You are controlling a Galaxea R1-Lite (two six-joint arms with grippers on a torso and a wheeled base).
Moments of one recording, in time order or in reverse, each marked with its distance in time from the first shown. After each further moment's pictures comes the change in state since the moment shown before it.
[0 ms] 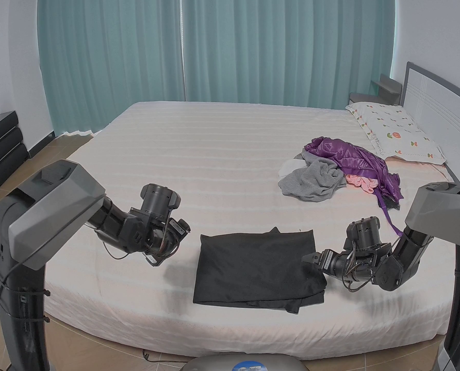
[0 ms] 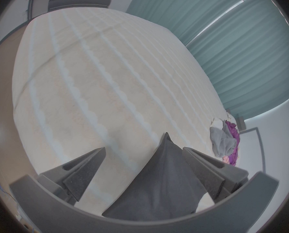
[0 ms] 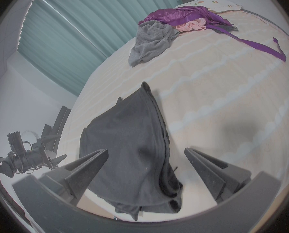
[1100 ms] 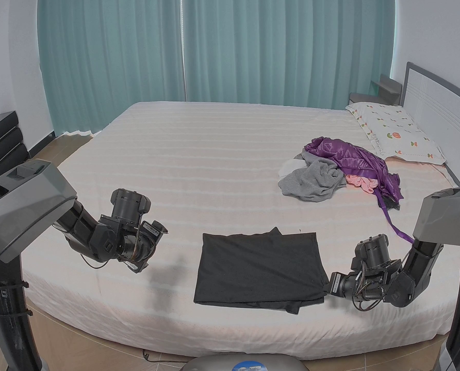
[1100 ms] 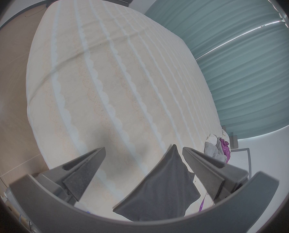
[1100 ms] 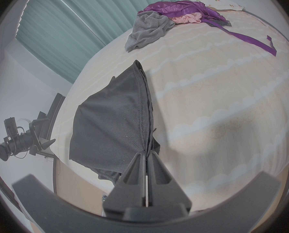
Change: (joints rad) left arm 0.087 -0.116 0.246 -0.163 -0.054 -0.111; right arm 0.013 -0.053 0.212 -0.049 0.000 -0.068
